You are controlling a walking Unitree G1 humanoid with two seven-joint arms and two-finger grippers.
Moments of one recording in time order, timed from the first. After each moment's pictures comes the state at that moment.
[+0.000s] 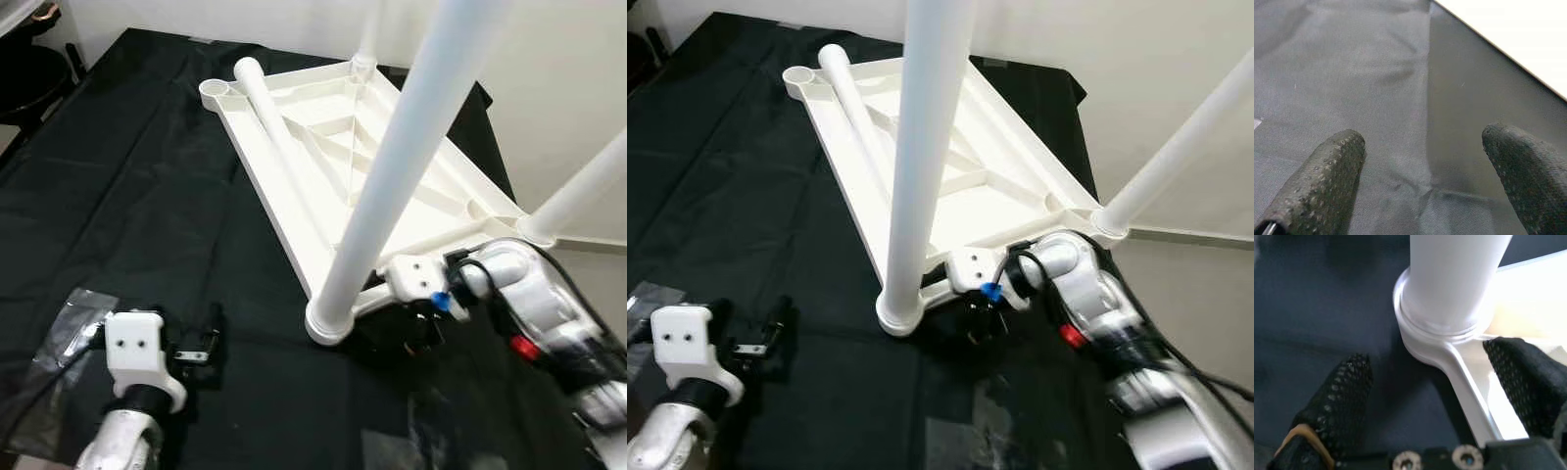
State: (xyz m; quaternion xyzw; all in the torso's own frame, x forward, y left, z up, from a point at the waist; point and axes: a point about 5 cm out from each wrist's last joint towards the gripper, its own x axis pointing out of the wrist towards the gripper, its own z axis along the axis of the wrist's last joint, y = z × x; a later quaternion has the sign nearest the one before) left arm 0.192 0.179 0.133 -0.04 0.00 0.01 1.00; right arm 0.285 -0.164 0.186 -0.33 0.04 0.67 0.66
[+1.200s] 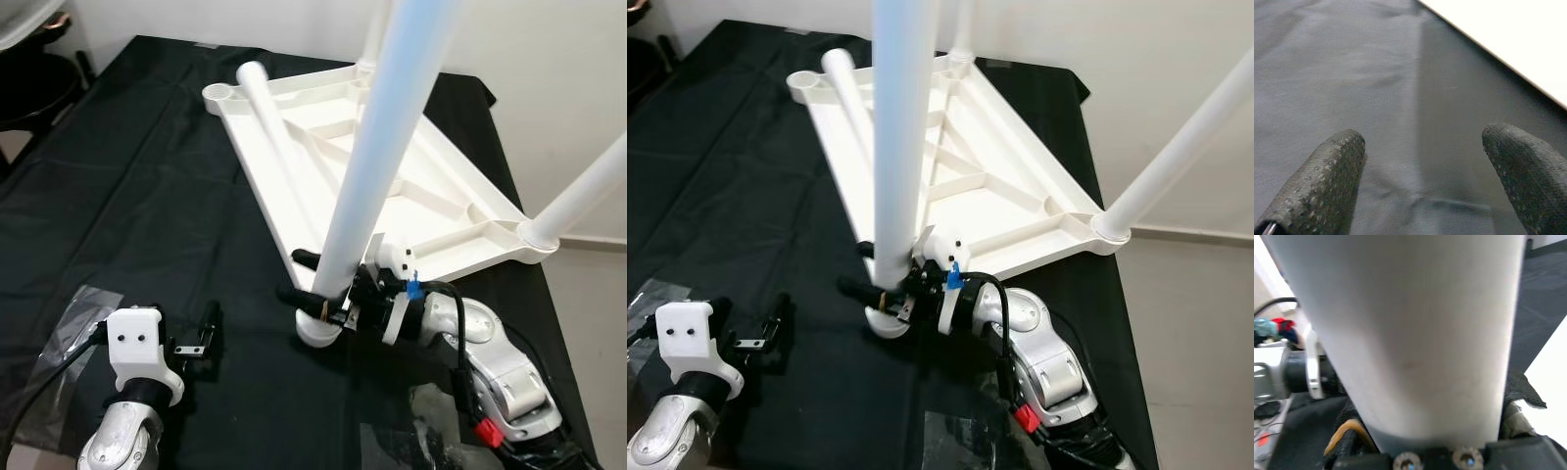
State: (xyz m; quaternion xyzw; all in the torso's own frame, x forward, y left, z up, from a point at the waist) left arm 0.201 0.180 0.131 -0.04 0.00 0.01 1.00; right arm 0.254 -0.087 0.198 -0.06 -0.07 0.57 0.81
